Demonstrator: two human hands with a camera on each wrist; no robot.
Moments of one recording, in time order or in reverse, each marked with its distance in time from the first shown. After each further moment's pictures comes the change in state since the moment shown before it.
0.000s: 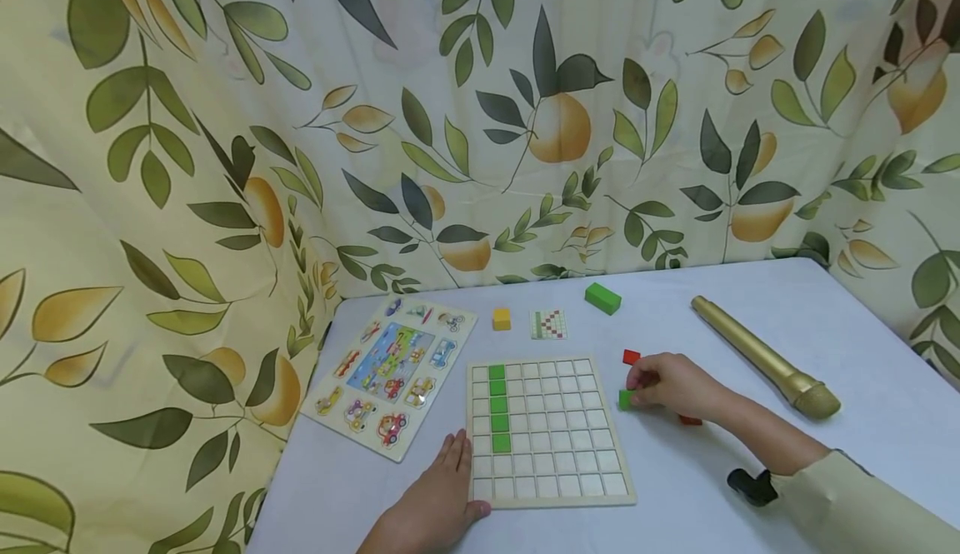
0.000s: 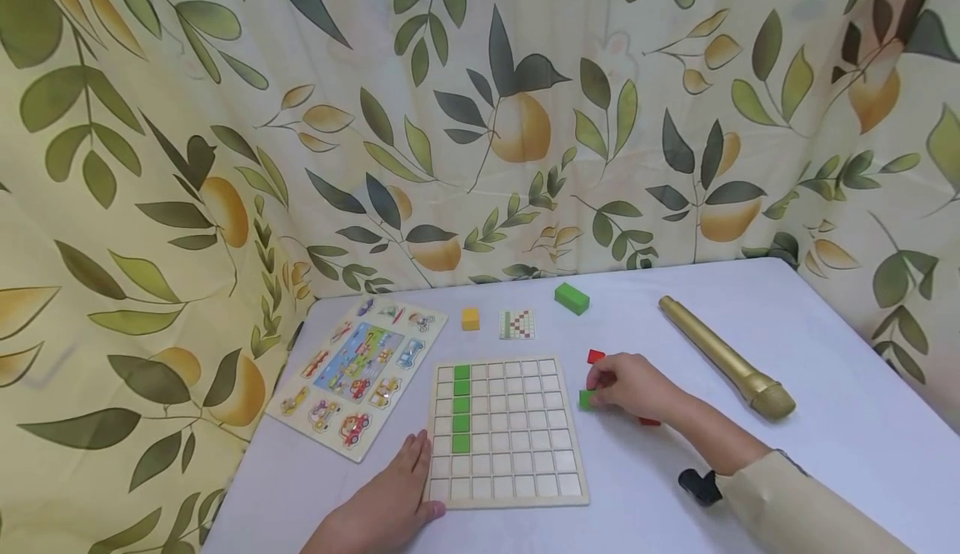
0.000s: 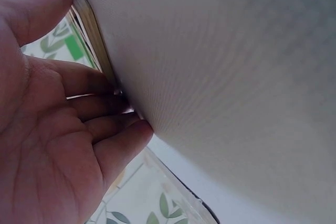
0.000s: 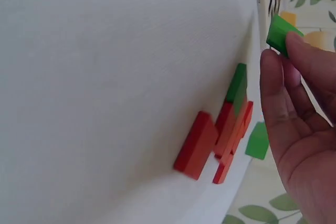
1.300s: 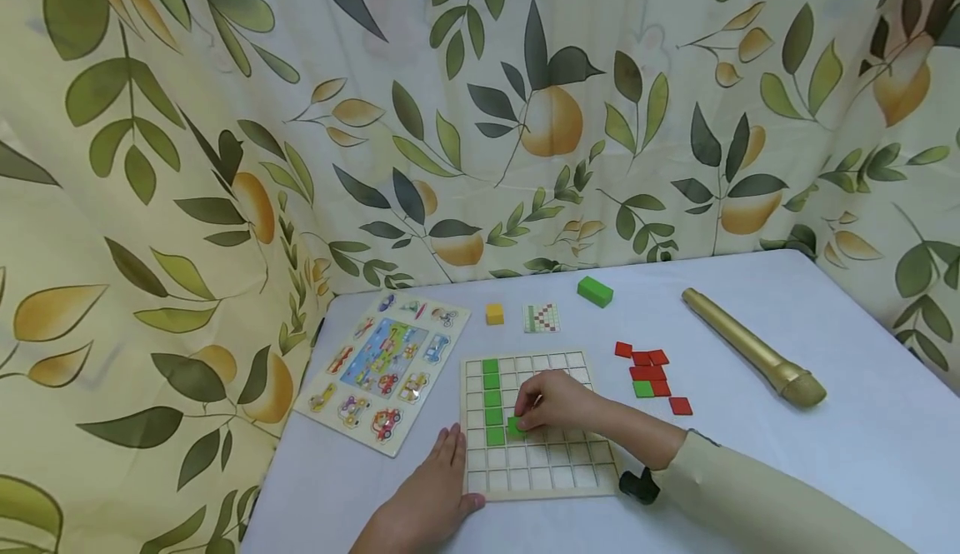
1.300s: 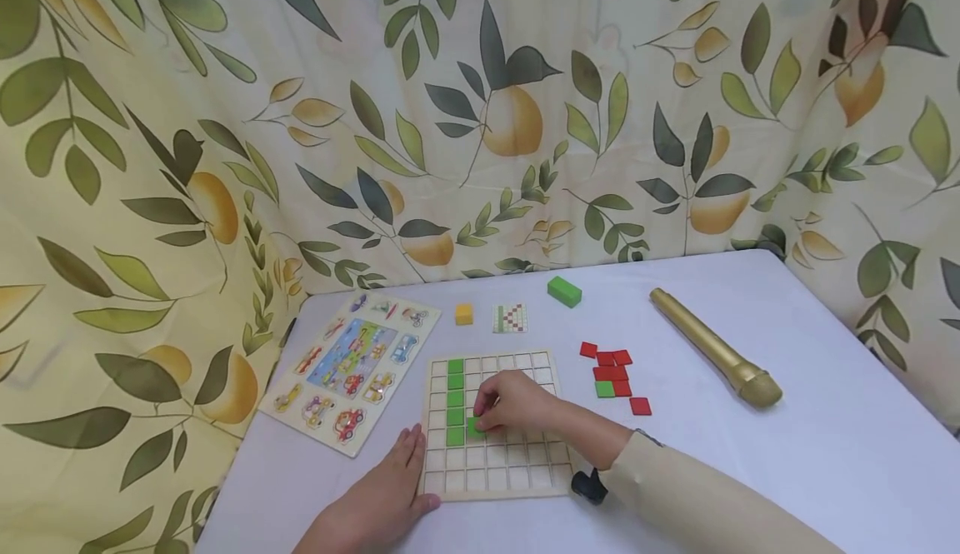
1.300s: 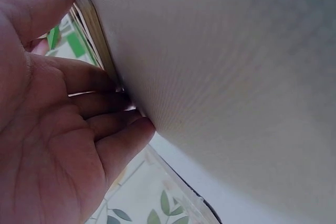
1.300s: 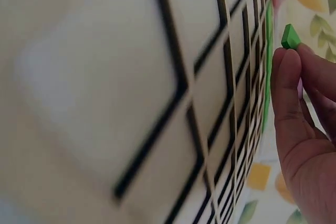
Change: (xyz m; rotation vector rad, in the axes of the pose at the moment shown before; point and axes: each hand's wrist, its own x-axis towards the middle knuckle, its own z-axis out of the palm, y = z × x) left_hand -0.005 0.000 -0.001 0.020 0.011 0.019; right_hand 0.049 -0.092 0.096 0.196 -0.157 -0.124
